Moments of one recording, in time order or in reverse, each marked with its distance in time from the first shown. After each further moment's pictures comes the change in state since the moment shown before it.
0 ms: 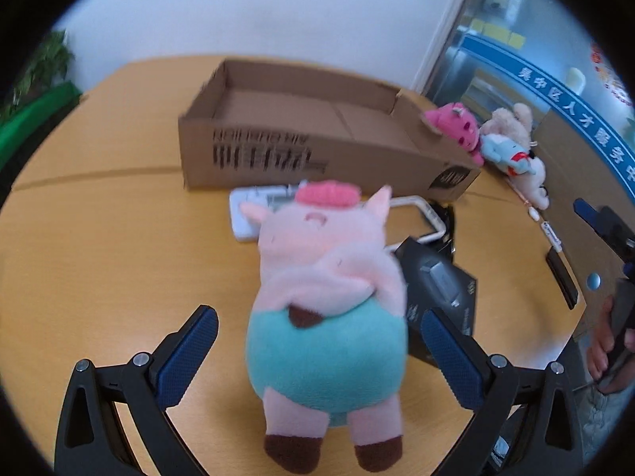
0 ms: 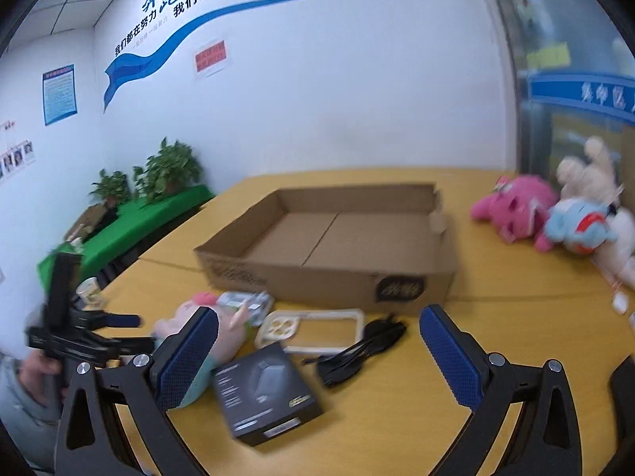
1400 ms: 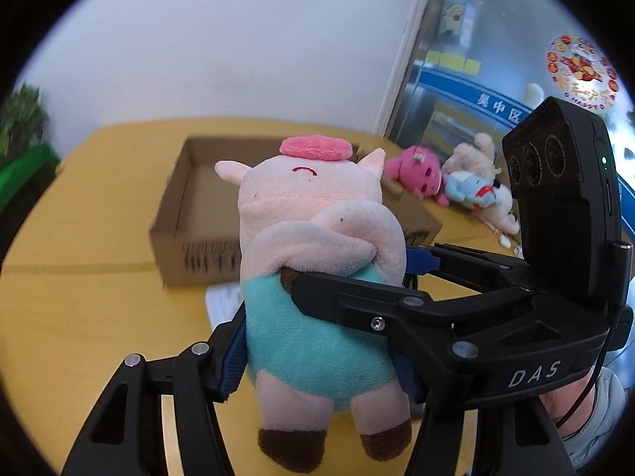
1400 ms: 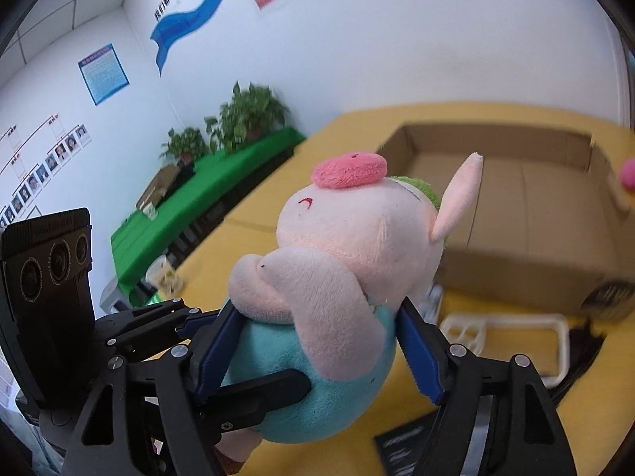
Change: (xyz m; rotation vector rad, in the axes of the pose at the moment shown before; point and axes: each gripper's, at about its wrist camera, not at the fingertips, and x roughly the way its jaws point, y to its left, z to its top) left arm -0.047 -0.036 0.063 0.147 -0.208 -0.076; right arm 0.148 0.101 0.057 -0.027 0.159 0.226
